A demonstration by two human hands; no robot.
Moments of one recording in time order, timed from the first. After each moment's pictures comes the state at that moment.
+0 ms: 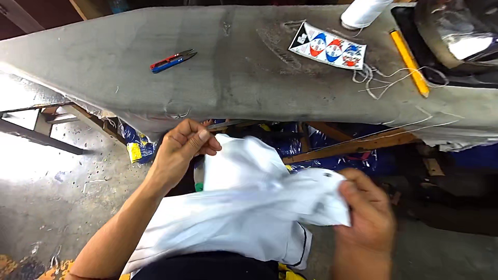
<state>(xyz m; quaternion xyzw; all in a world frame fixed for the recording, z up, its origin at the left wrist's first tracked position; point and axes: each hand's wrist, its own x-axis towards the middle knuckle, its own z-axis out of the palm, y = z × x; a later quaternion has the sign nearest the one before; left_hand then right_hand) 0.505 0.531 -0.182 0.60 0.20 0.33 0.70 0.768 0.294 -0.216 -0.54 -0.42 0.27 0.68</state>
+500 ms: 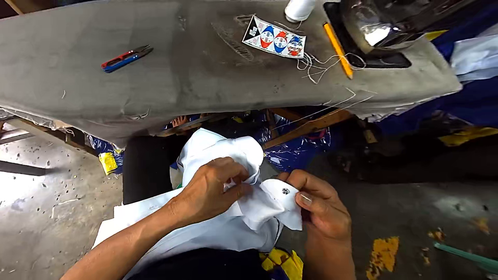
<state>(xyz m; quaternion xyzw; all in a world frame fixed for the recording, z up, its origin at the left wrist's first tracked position) 0.566 0.455 -0.208 0.84 0.08 0.17 0.52 0.751 0.278 -0.201 -0.44 -0.50 0.38 0.64</state>
